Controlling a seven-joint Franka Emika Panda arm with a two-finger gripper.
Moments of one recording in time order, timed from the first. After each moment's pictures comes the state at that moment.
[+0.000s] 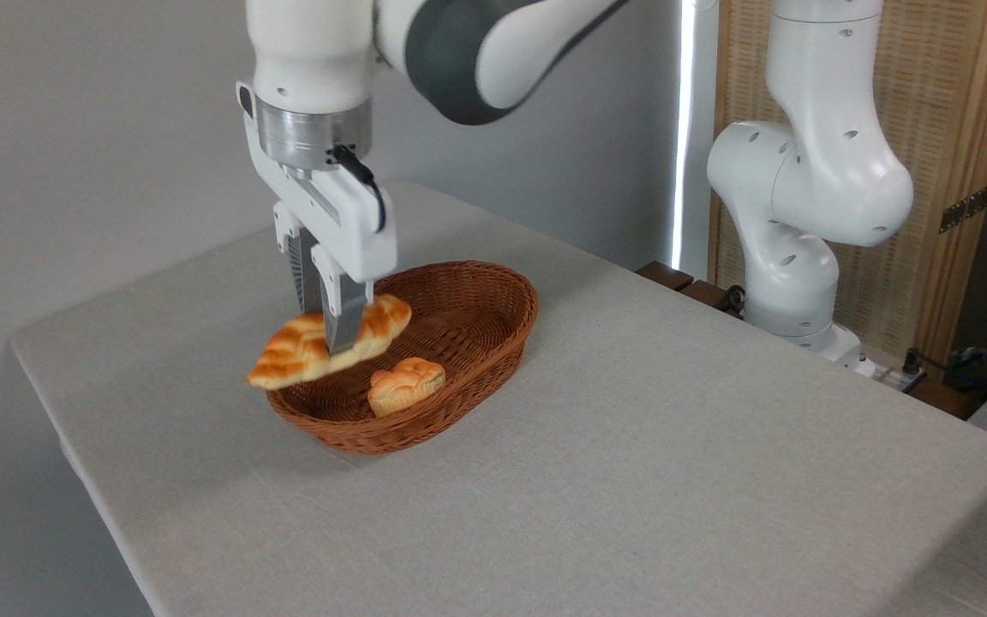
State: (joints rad) arm -0.07 -0.03 -0.09 -1.86 -0.24 1.94 0.77
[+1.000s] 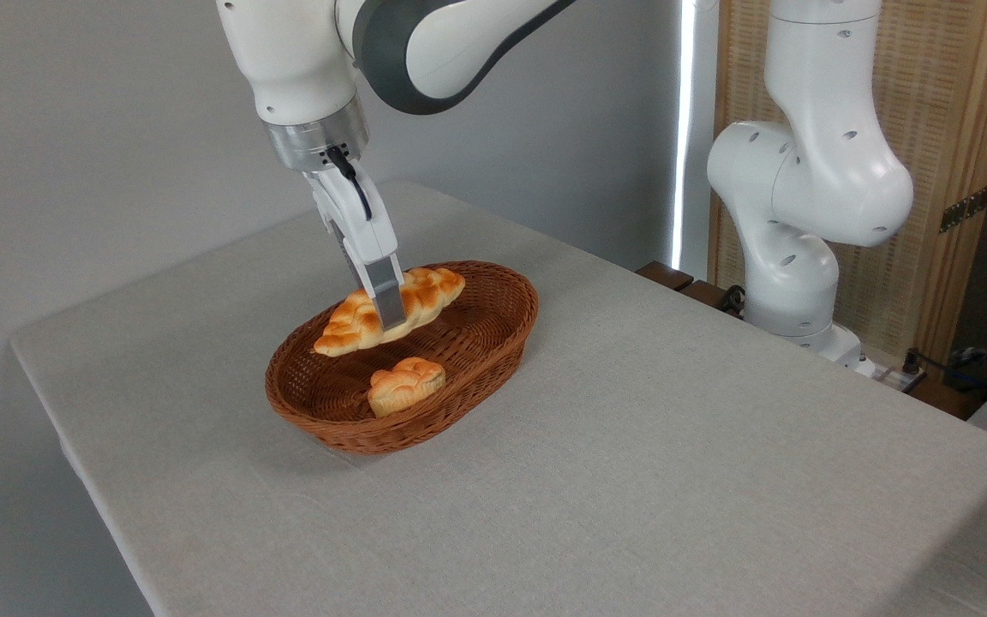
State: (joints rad) arm -0.07 -0.02 -0.22 -1.88 -0.17 1.75 0.76
